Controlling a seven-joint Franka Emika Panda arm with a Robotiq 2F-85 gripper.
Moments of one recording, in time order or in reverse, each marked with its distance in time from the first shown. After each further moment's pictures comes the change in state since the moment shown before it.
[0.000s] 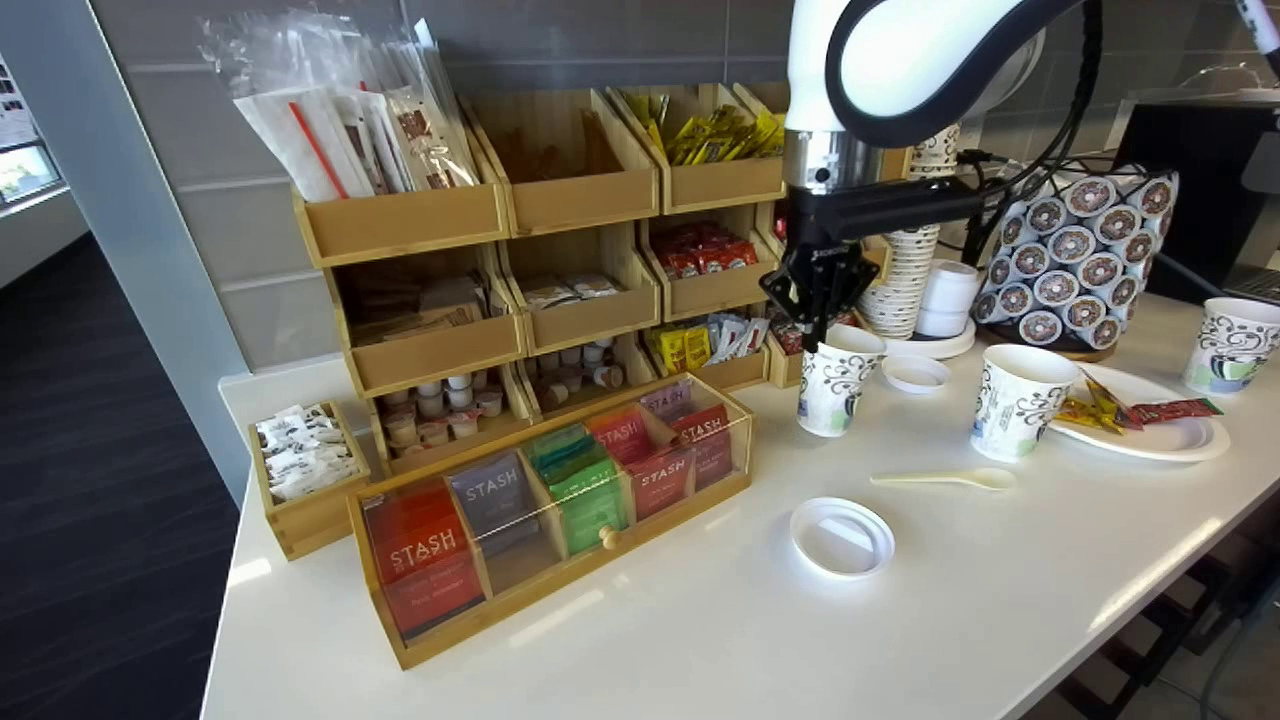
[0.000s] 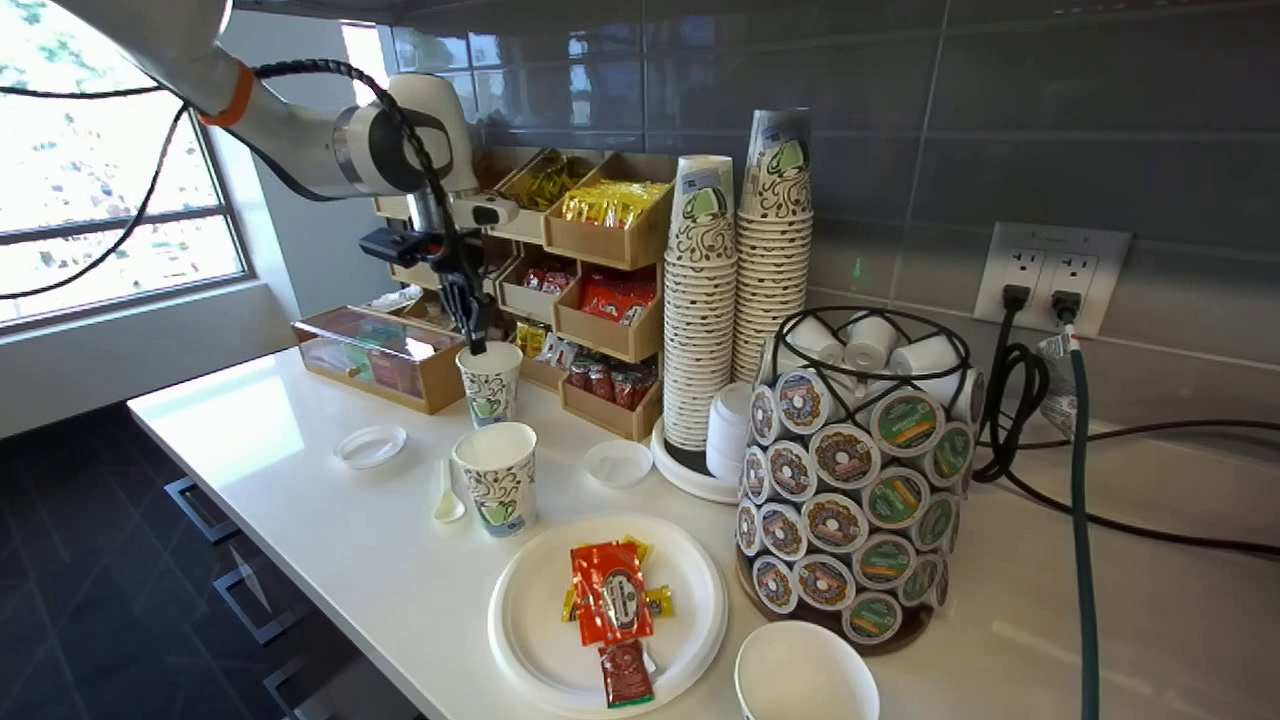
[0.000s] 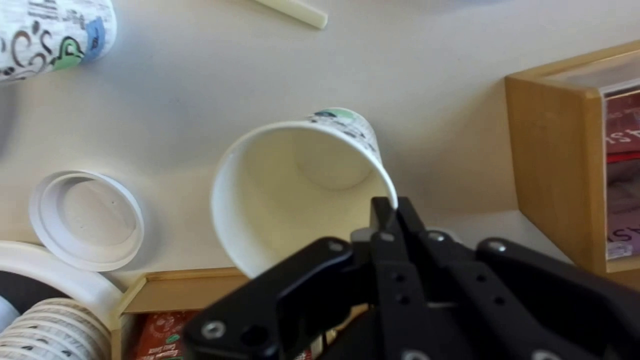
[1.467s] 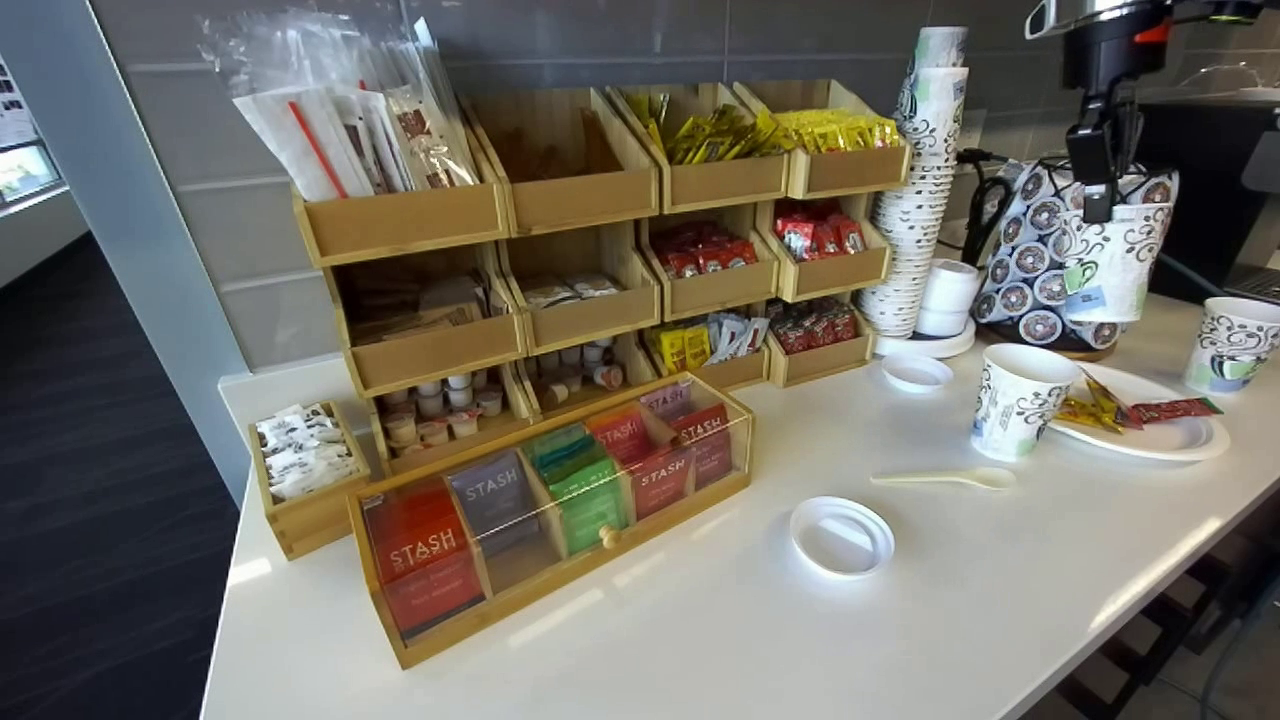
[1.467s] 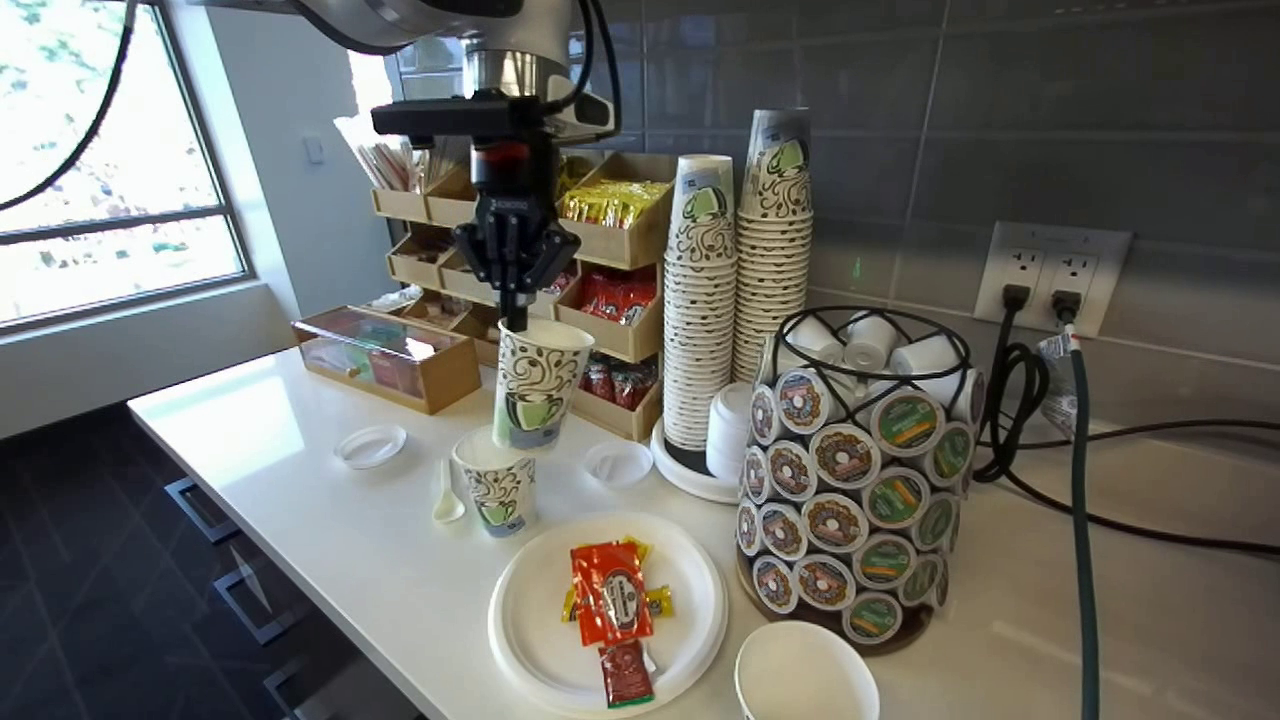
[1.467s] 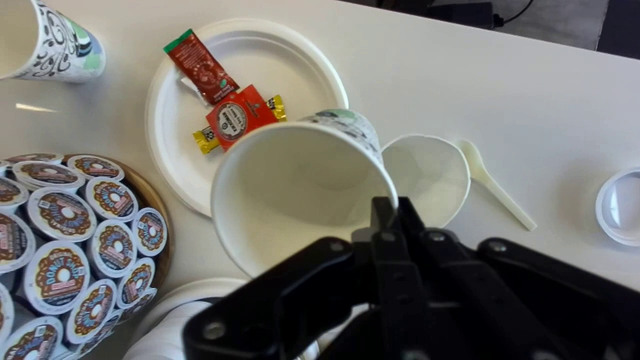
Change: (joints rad) arm -0.230 -0.345 -0.175 -0.084 -0.038 -0.473 -0.774
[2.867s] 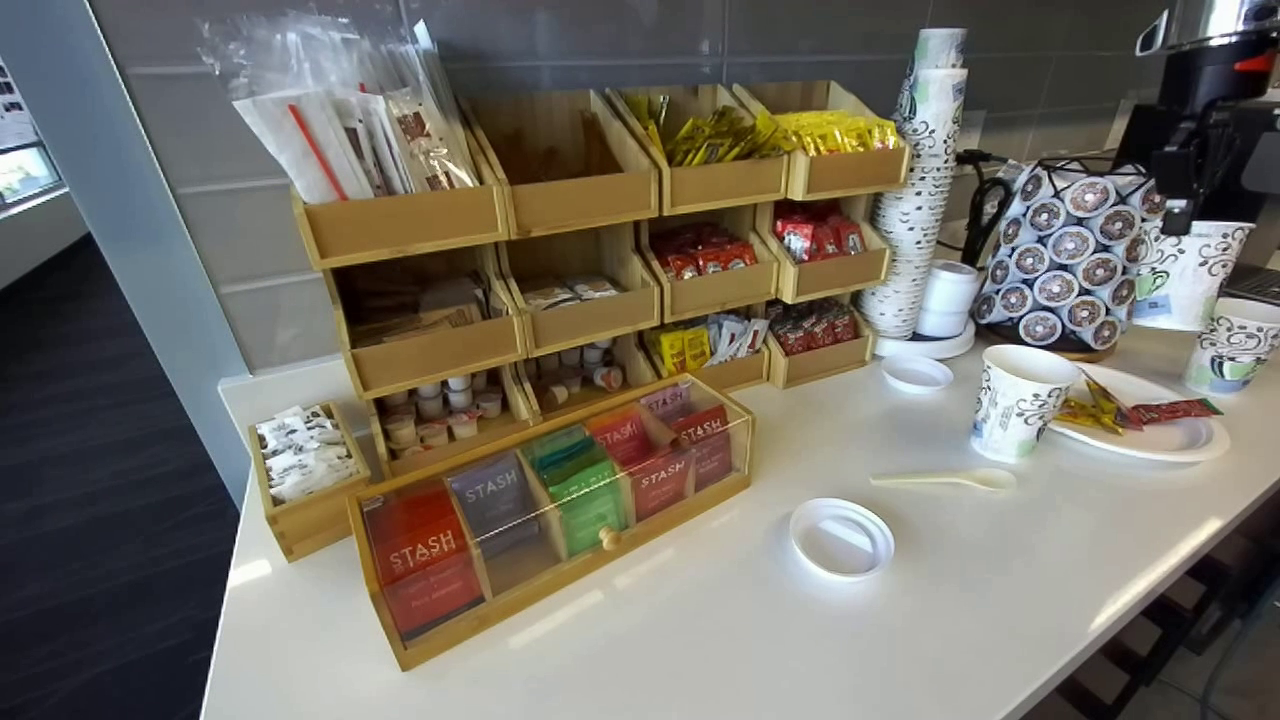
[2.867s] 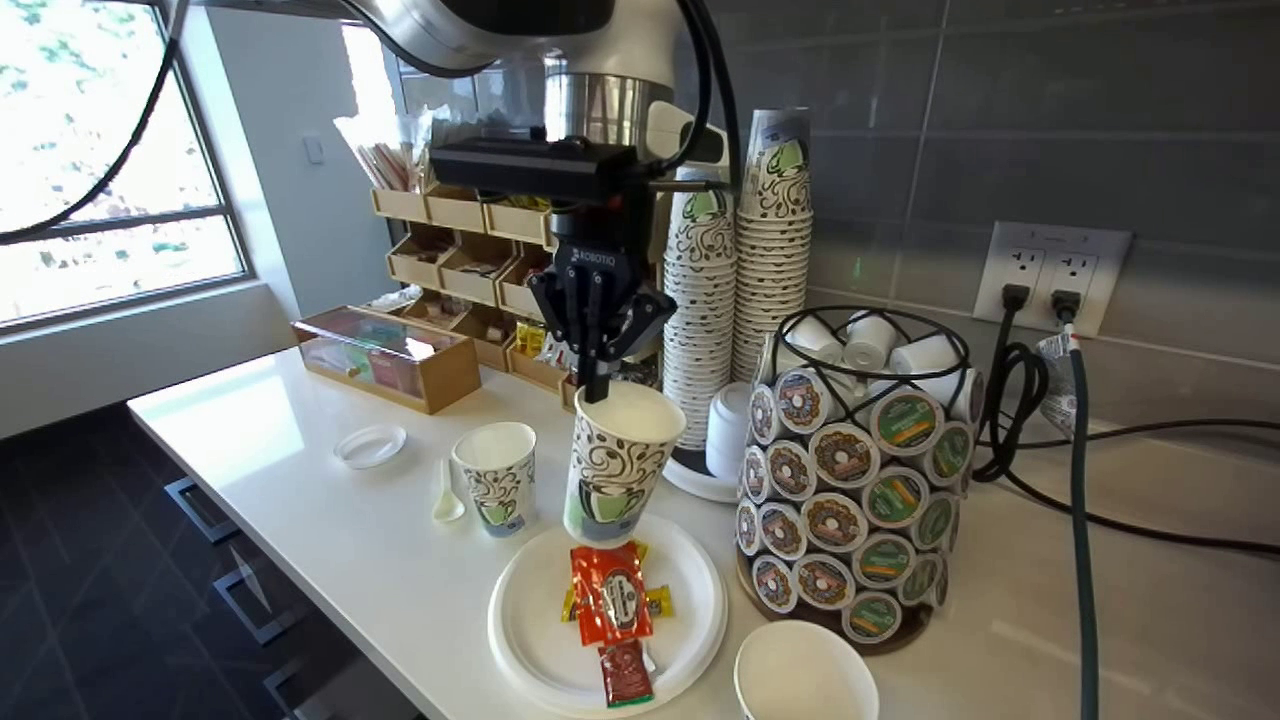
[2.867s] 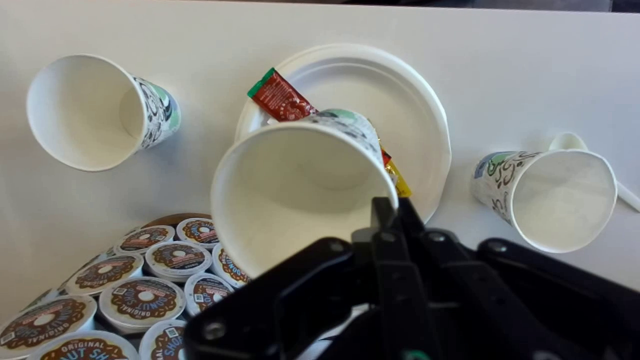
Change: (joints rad) arm -0.128 -0.010 -0.130 -0.077 0.019 0.126 -0.091
